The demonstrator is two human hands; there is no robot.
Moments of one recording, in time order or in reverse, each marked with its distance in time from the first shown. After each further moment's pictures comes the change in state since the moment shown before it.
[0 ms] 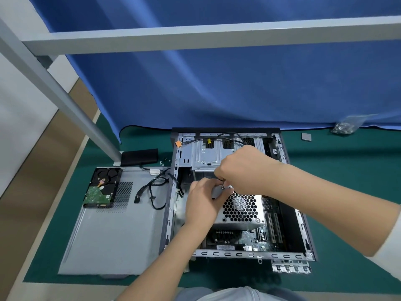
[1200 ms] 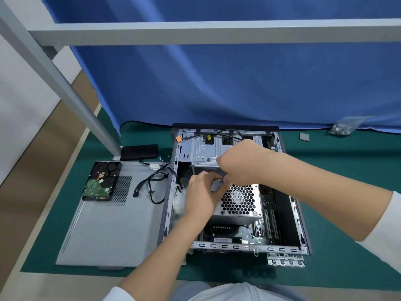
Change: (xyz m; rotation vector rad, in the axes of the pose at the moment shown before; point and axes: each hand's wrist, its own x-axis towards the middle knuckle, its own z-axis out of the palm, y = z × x) left_hand 0.002 -0.005 0.003 0.010 0.031 0.014; right_hand 0.005 -0.002 -0.007 -0.006 -0.115 0.076
